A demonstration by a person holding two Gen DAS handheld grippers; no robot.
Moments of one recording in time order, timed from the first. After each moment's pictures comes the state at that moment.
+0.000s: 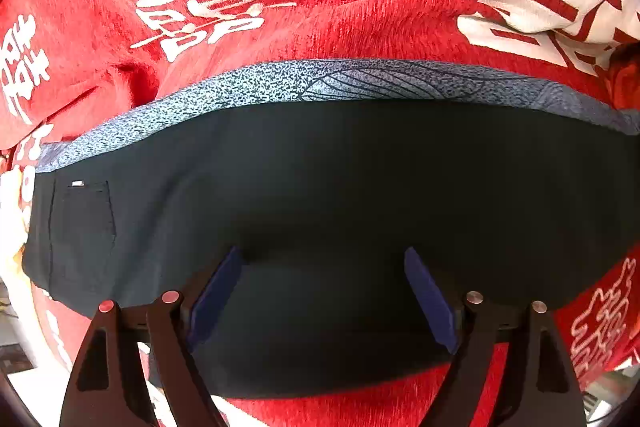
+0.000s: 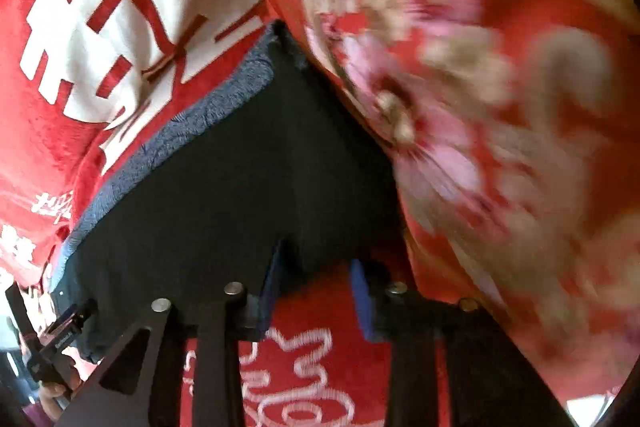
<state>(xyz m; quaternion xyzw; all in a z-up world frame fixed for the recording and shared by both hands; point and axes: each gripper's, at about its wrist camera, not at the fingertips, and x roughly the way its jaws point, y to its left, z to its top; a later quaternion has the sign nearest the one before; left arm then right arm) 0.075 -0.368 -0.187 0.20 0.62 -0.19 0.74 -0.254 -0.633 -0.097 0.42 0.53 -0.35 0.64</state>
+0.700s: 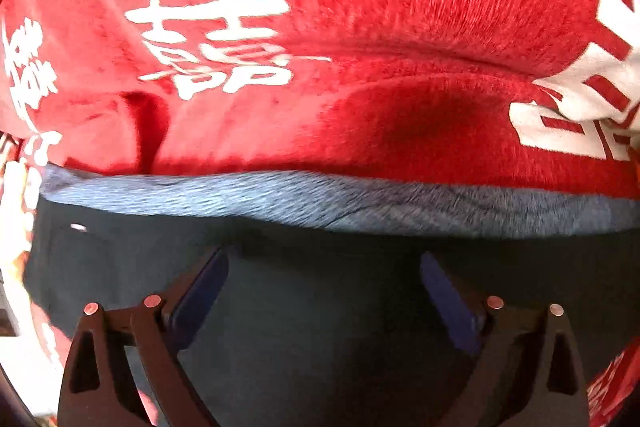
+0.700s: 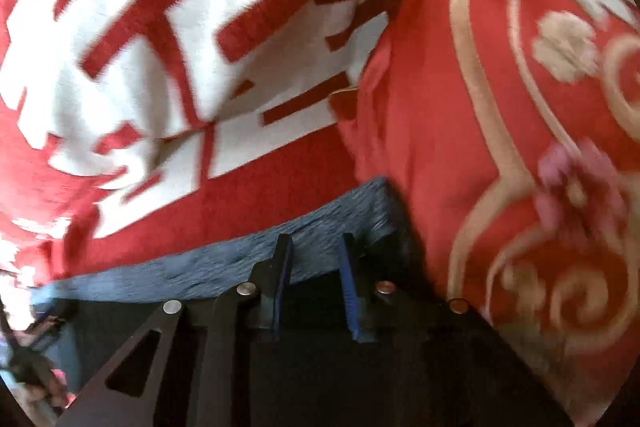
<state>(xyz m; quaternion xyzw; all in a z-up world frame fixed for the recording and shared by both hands) 0.129 -0.386 -0.188 0.17 0.59 -0.14 0.77 -0.149 -0.685 -0.111 0.36 0.54 -0.31 0.70</state>
